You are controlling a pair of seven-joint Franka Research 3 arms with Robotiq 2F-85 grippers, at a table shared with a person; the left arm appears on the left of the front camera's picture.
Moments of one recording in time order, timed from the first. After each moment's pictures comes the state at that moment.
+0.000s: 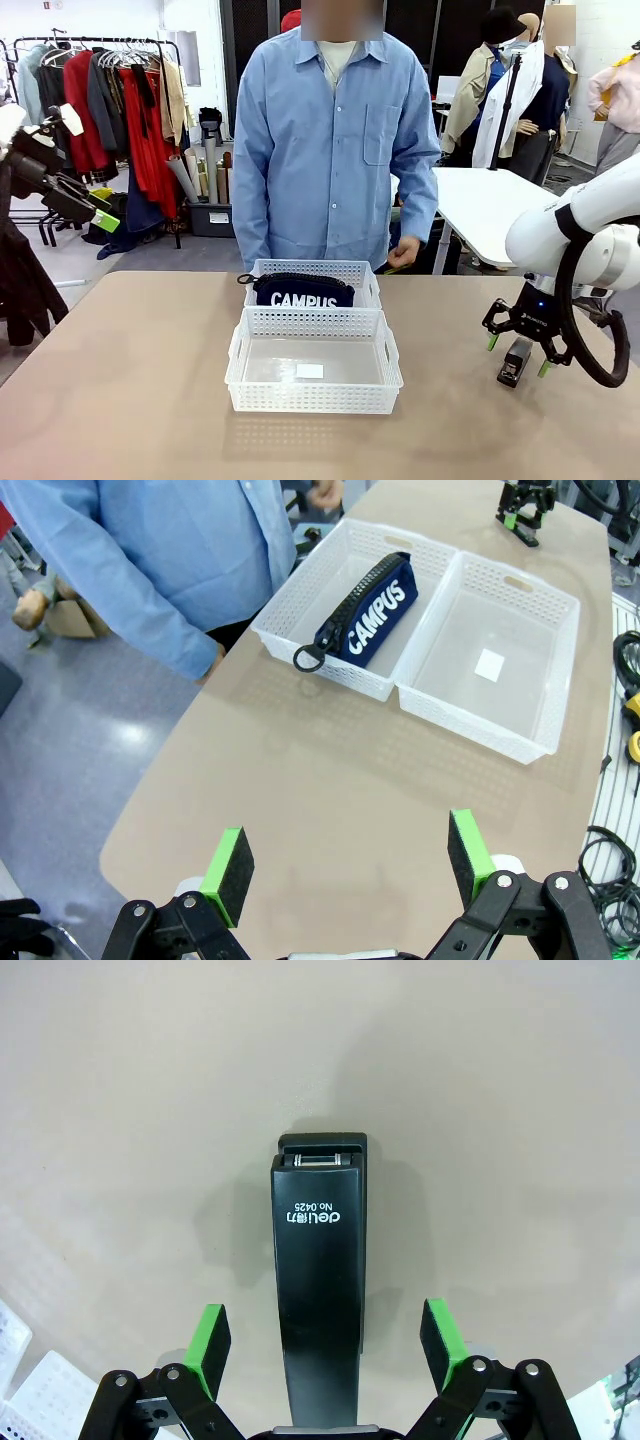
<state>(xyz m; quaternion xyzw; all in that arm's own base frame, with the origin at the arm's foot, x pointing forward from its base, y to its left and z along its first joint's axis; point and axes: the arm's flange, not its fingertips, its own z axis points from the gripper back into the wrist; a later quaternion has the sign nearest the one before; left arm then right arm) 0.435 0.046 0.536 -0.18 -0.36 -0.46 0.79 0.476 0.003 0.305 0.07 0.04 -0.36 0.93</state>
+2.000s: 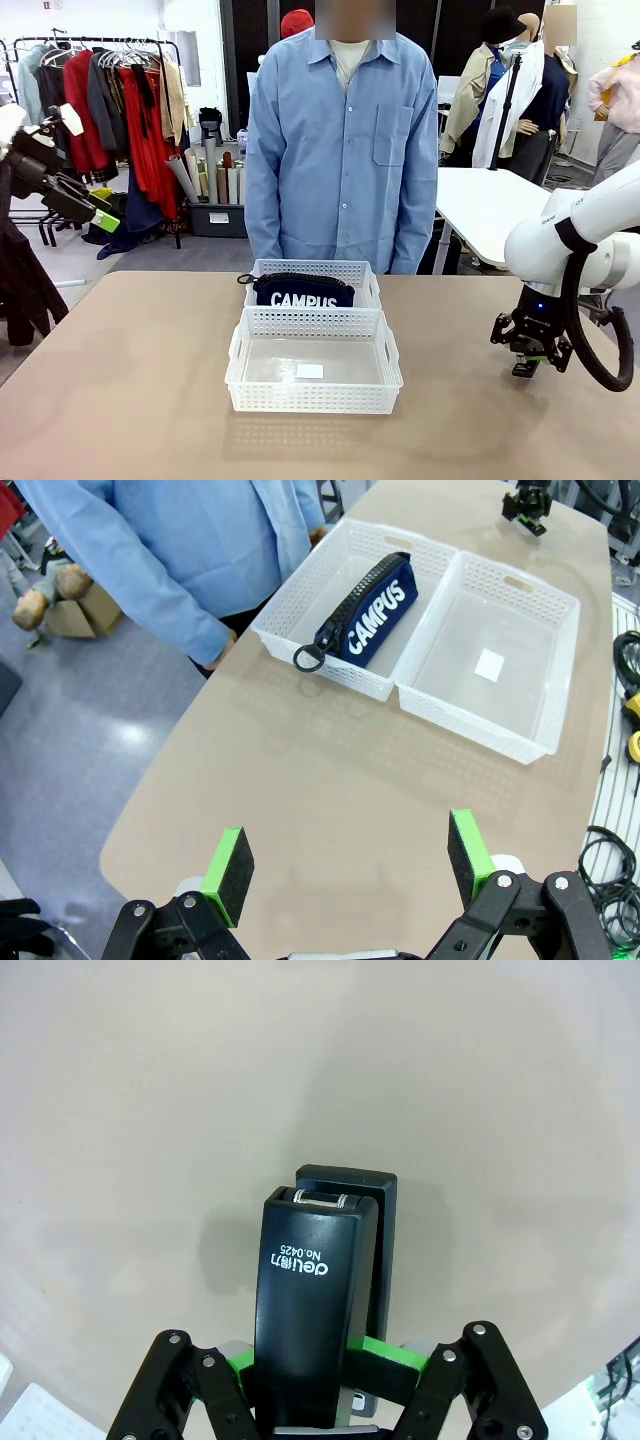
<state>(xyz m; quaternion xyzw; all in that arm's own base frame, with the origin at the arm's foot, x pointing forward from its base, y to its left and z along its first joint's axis) 0.435 0.046 0.536 -0.18 -0.36 -0.46 0.79 0.477 0.004 0.303 0.02 0.02 -0.37 0.93</state>
